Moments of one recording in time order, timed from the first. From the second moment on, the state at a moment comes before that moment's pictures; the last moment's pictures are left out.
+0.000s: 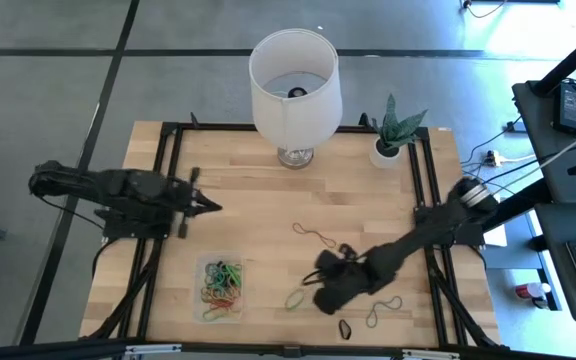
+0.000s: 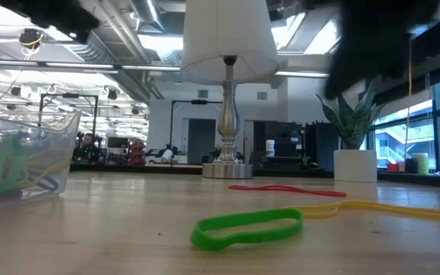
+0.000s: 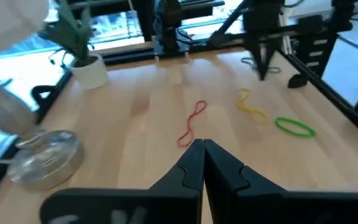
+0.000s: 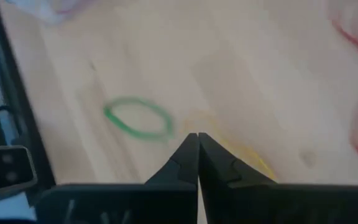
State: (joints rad) left arm -0.16 0.46 0.52 -0.40 -0.13 0.06; right arm 0.57 1.82 1.30 -0.57 0.32 1.03
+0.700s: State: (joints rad) left arm -0.37 1.60 1.13 -0.33 -0.19 -0.01; right arm 0.83 1.33 0.75 -0.58 0.44 1.28
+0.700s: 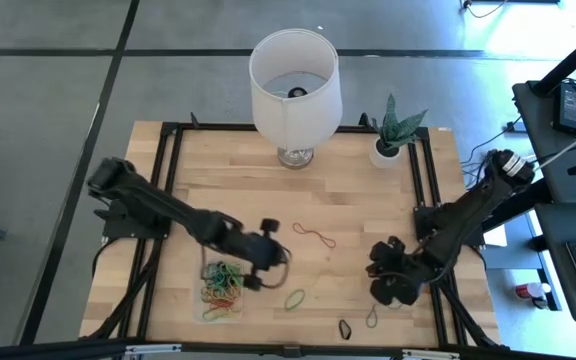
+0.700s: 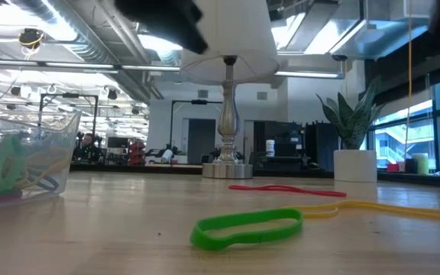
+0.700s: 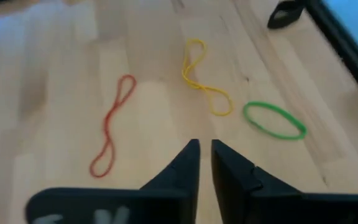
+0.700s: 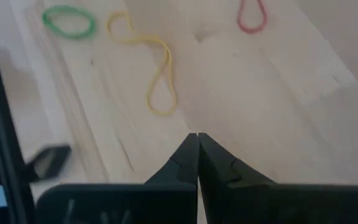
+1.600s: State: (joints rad) left arm -0.36 2.30 1.91 -0.76 -0.20 -0.22; right arm 0.97 1.08 0.52 -0.56 0.44 1.23
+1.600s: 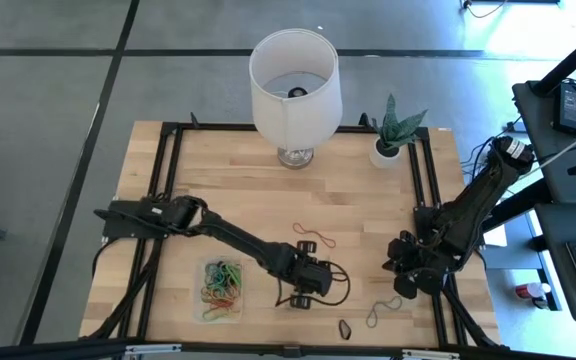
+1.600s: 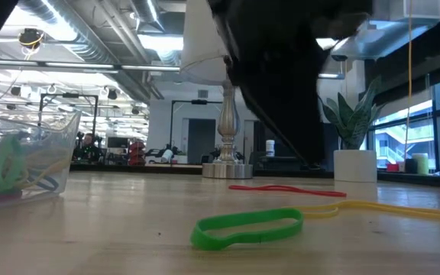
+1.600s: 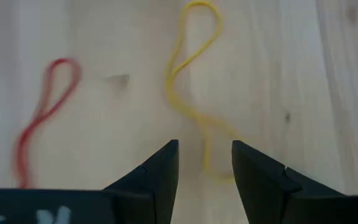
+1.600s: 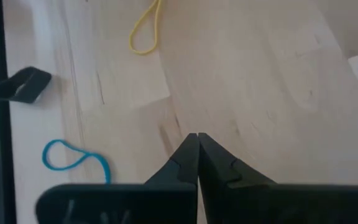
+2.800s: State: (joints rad) left arm -0.40 2.18 1.91 -0.87 -0.30 -0.30; right arm 0.98 1.08 0.52 -0.47 0.49 1.23
